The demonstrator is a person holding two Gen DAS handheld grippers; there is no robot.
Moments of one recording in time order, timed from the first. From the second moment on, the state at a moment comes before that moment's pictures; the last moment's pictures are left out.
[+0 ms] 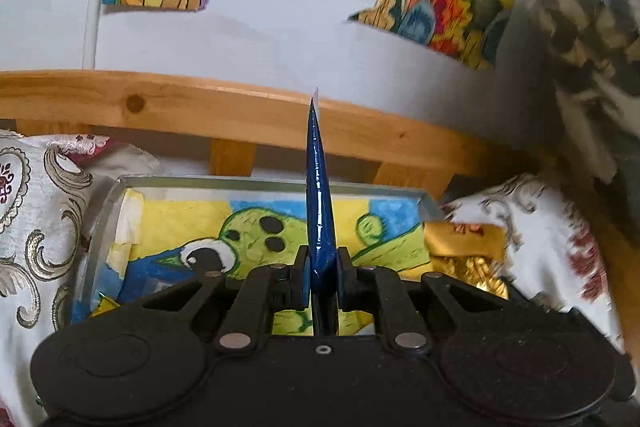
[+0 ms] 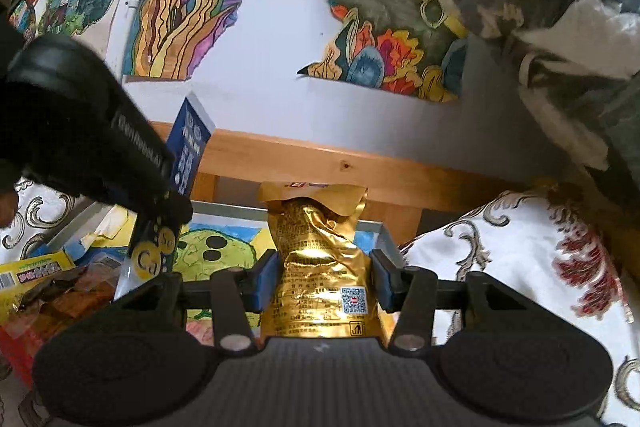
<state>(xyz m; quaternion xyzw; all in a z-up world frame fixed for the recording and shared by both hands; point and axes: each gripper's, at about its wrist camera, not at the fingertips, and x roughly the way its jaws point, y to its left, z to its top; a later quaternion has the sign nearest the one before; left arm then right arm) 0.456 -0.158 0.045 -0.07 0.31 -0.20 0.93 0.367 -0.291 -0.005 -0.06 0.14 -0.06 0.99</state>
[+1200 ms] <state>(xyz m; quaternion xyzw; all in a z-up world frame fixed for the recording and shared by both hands) 0.478 -0.162 0.024 -0.06 0.33 -0.18 0.92 0.387 -0.295 -0.015 -0.03 0.17 -0.05 0.98</state>
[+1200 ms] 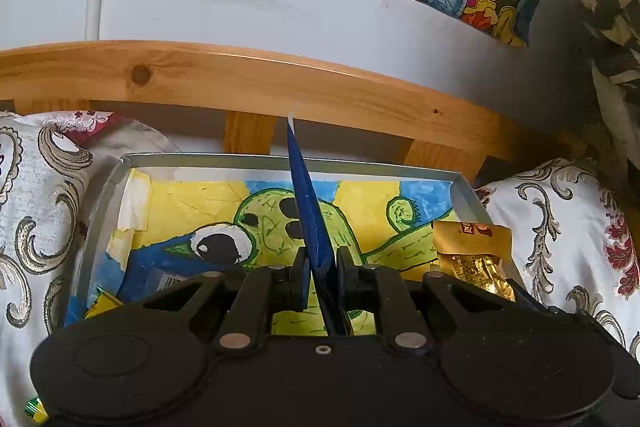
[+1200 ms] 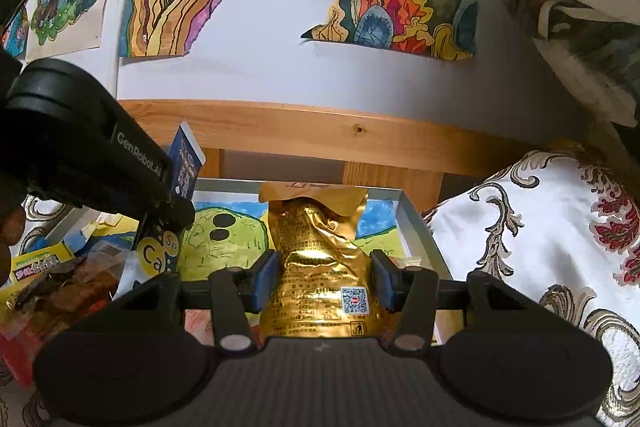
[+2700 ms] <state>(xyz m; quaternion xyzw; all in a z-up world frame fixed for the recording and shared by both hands) 0.373 -0.076 0.067 -0.11 0.29 -0.05 0.95 0.314 -0.301 0.052 0.05 0.13 -0.03 0.99</state>
